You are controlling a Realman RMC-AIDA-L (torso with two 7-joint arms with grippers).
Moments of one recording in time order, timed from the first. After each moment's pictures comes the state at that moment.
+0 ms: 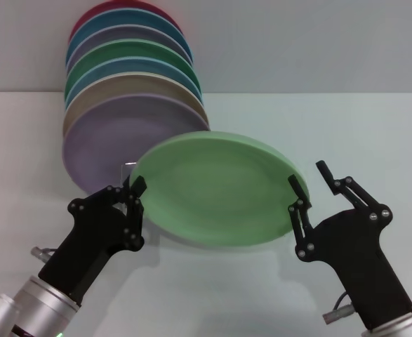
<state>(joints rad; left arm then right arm) -0.31 -2.08 -0.30 -0.37 2.20 1.39 -0.09 0.12 2.08 0.24 0.75 -2.11 -1.48 -0.84</state>
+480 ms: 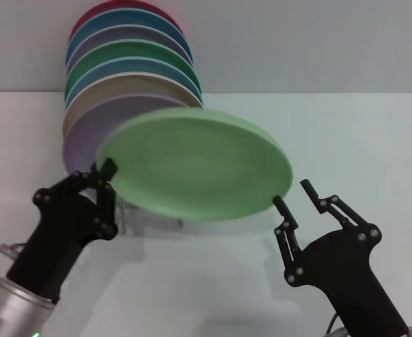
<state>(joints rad) -0.28 -2.07 -0.33 -0.38 2.20 1.53 -0.06 0.13 2.08 0.15 0.73 -2.11 -1.53 -0.87</state>
